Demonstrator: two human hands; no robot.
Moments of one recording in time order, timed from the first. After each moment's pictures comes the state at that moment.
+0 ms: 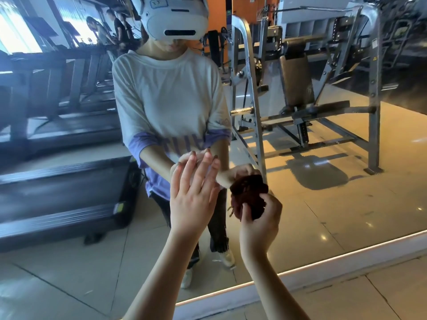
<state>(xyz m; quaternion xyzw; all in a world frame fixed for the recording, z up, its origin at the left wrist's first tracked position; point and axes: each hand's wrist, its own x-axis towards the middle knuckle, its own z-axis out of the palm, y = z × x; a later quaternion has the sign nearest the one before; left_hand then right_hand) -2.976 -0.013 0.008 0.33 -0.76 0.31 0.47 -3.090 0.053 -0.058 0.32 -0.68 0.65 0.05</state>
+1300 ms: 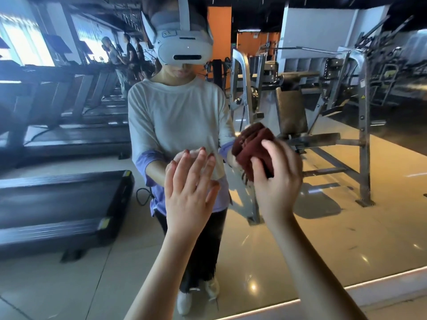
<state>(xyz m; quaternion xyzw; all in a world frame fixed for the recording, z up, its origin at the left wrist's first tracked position) -3.025 -0.013 0.047 0.36 -0.72 0.30 0.52 -3.191 0.035 0.081 0.49 -0.52 0.62 0.33</state>
